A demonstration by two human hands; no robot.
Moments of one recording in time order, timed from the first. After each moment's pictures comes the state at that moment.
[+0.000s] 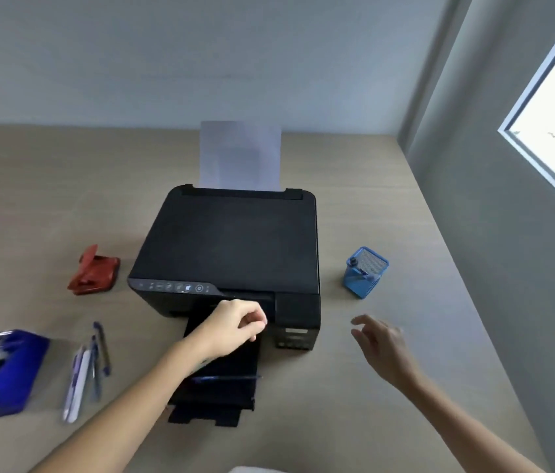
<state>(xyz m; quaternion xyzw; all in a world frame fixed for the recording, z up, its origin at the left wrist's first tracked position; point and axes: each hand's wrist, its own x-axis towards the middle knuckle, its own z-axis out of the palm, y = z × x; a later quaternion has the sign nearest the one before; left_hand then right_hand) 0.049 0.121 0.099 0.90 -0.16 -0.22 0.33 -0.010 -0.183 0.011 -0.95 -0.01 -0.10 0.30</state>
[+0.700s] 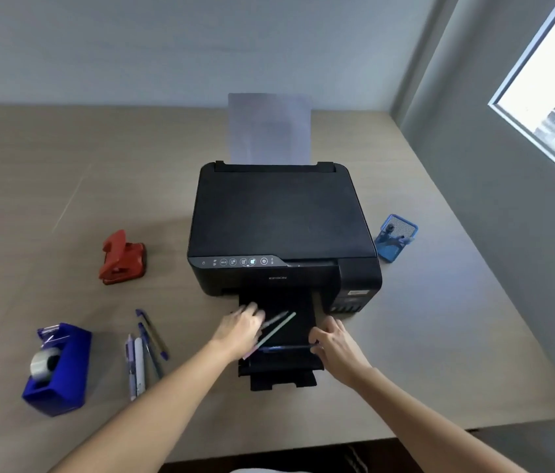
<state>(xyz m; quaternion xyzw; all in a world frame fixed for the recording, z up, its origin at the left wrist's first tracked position) 0.055 0.249 -0.017 0.94 -0.28 -0.19 0.04 -0.037 0.033 -0.034 -0.98 -0.02 0.09 0.16</state>
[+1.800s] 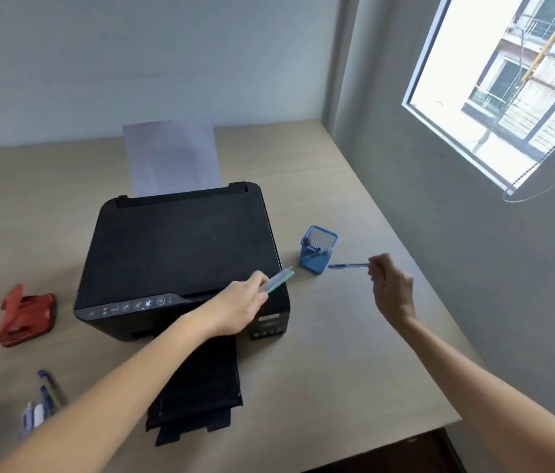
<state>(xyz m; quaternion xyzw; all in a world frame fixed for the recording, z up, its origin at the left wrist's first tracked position) 0.070 0.079 0.122 0.88 -0.31 -0.28 0.24 -0.018 -0.214 0.045 -0.88 0.23 -0.26 0.31</state>
